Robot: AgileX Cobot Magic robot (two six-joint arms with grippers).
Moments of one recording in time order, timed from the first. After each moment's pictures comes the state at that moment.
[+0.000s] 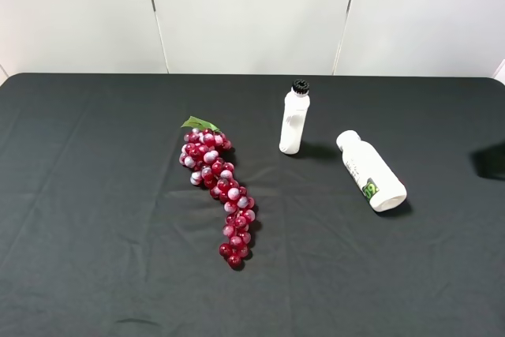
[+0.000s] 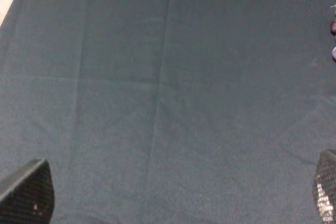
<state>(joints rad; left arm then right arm) 0.14 -0.01 -0.48 -0.07 1.06 0.01 0.26 0.63 -0.77 0.16 1.09 -0.18</state>
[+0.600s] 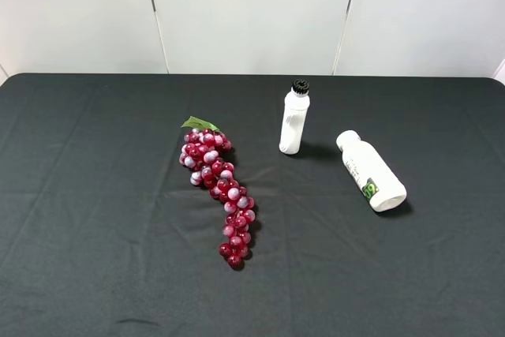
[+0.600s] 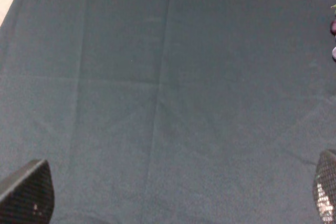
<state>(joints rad) 0.14 -0.01 -0.48 -0.07 1.06 0.01 0.26 0.15 -0.69 0.15 1.21 -0.12</state>
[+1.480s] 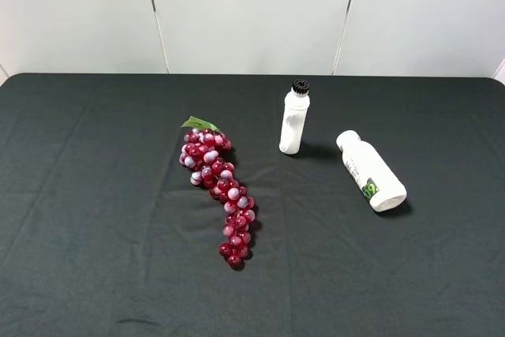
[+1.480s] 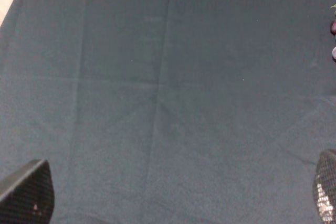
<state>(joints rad) 0.14 -0.01 -0.48 -0.07 1.06 0.01 0.26 0.08 -0.50 -0.01 1.02 0.02</state>
